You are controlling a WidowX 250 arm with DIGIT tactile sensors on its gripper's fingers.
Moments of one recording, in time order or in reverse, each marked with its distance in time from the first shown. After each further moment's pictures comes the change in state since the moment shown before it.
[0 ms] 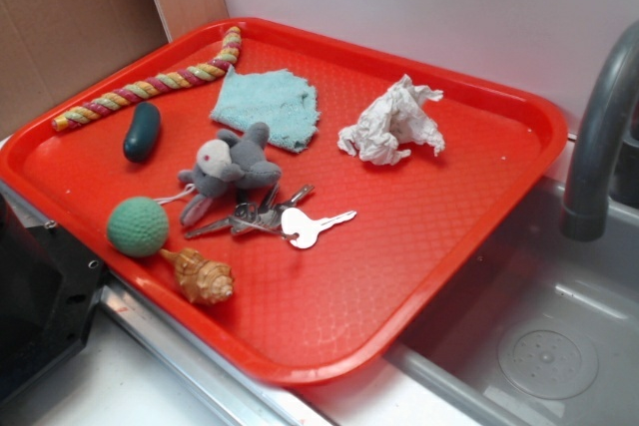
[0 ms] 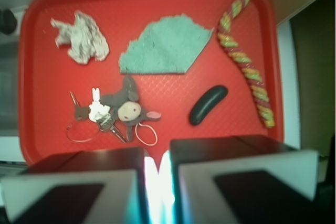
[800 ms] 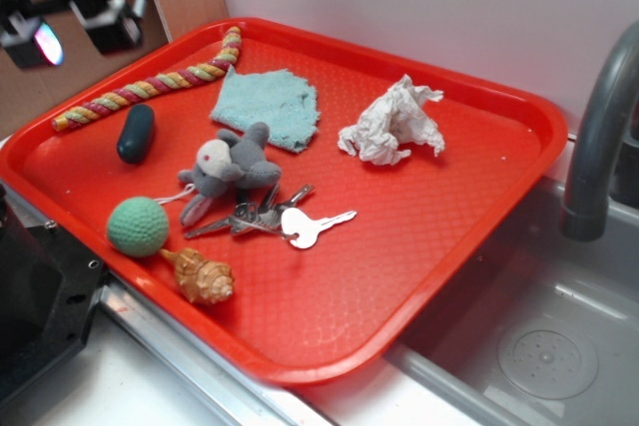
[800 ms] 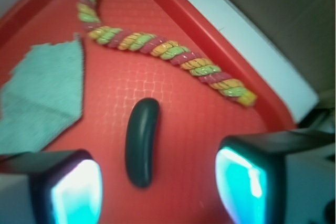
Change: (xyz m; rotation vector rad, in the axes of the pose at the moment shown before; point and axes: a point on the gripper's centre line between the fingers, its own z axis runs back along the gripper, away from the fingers) arm -0.009 0.095 -0.154 0.055 -0.071 0.685
